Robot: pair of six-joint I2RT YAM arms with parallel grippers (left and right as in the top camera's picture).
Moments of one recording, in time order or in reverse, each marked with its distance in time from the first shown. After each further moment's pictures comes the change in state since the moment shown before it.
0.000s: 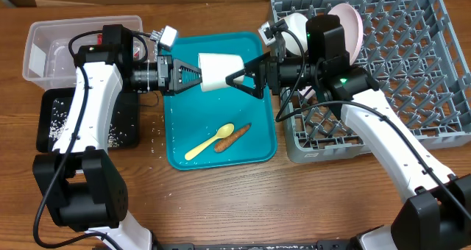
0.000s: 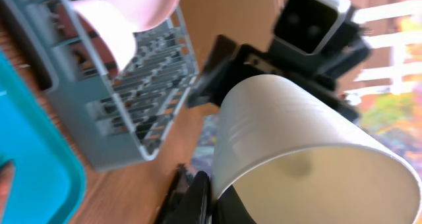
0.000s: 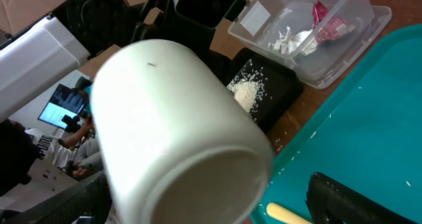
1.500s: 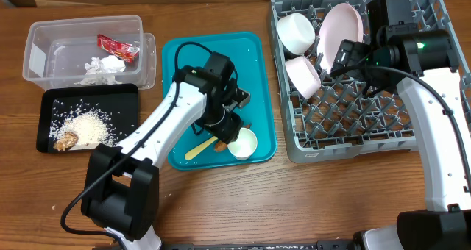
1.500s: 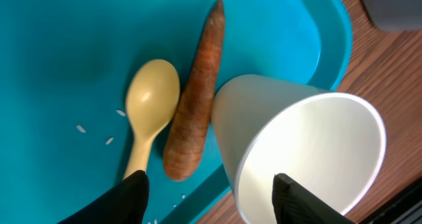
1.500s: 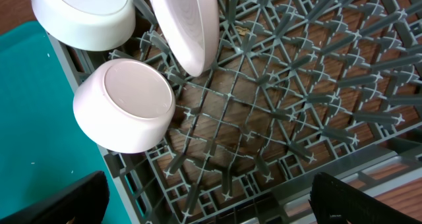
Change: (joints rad) left arm -0.503 -0.001 -0.156 0.104 -1.224 0.008; right arm -0.232 0.005 0.451 -1.088 1.191 0.124
